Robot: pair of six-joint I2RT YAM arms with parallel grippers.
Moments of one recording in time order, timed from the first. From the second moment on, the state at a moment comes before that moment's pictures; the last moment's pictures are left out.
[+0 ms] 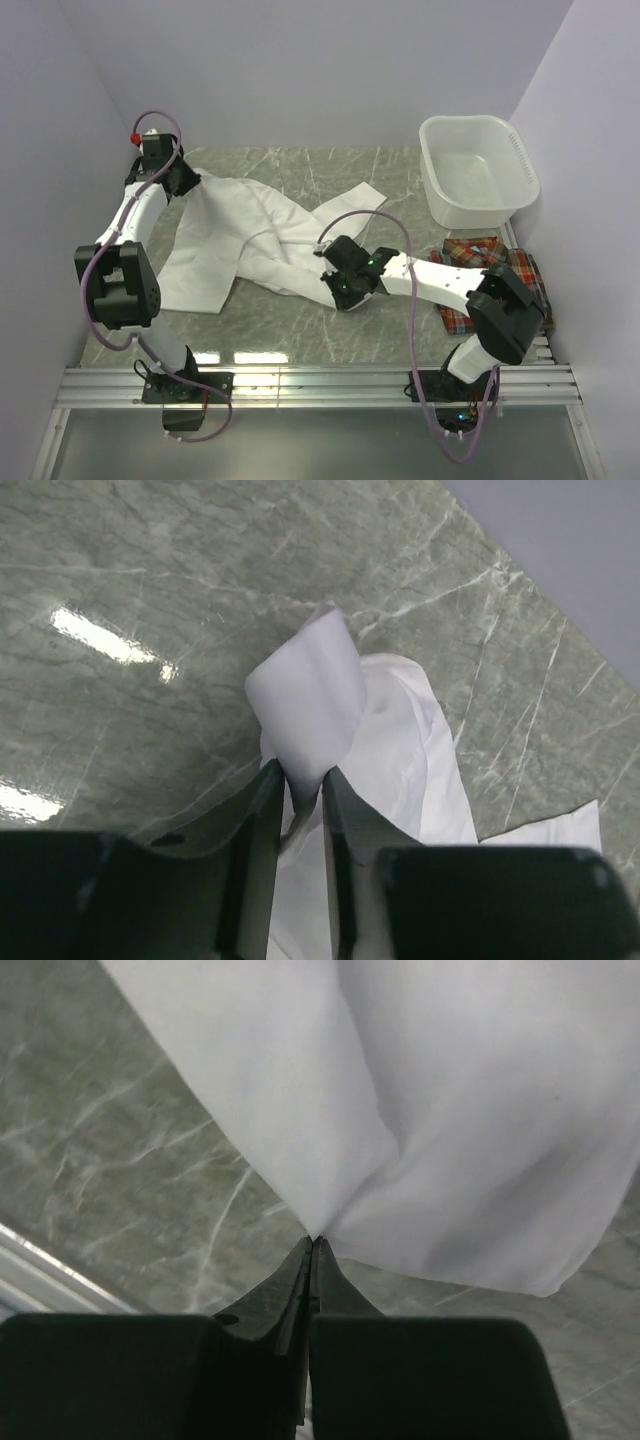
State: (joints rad) left arm 0.08 1.71 1.42 -0.39 -0.03 -0.61; right arm 0.86 1.55 0.94 -0.52 -0.07 0.28
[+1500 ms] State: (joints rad) left arm 0.26 1.57 0.87 -0.31 0.05 -0.51; right arm 0.71 1.38 0.82 -0.28 -0.13 0.34
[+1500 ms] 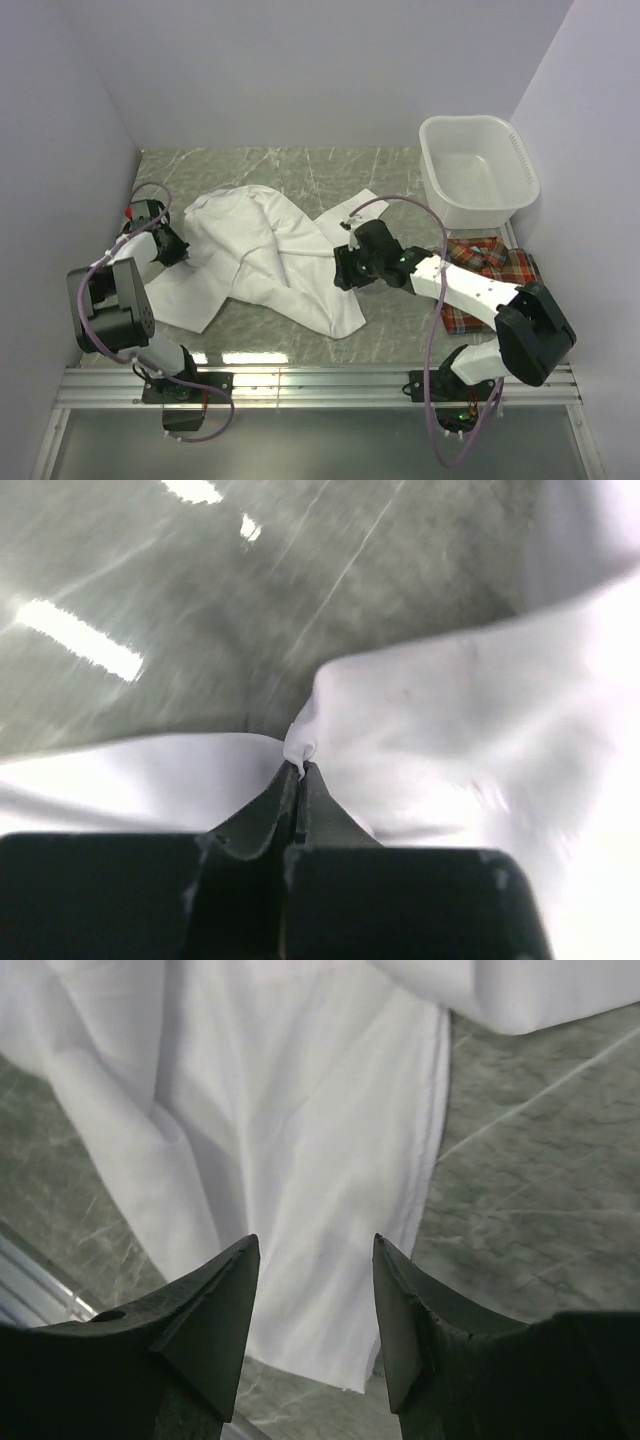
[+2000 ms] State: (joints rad) left arm 0.26 0.92 0.80 -0.63 -0.11 -0.66; right arm 0.70 1.74 1.05 -0.27 0.06 0.36
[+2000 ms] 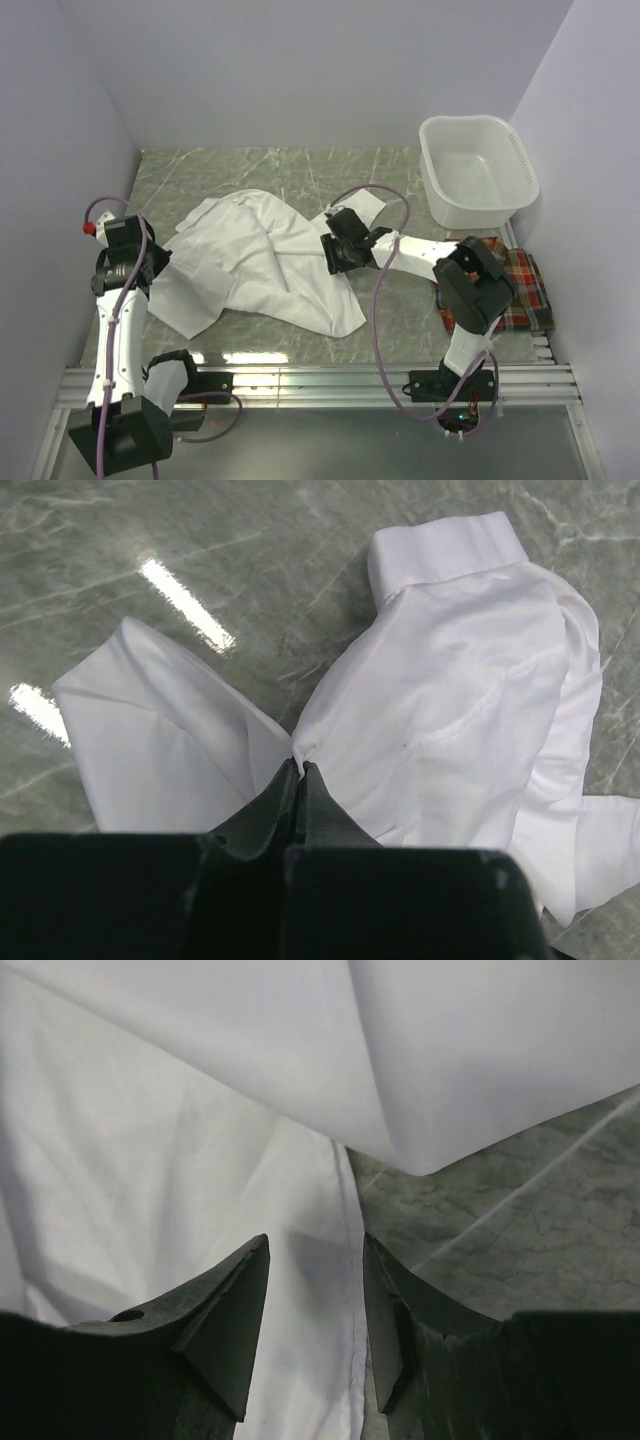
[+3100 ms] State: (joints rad) left arm 0.26 0.78 0.83 -0.73 -0.15 -0.73; right arm 0.38 1.59 0.86 -0.46 0.12 0.56
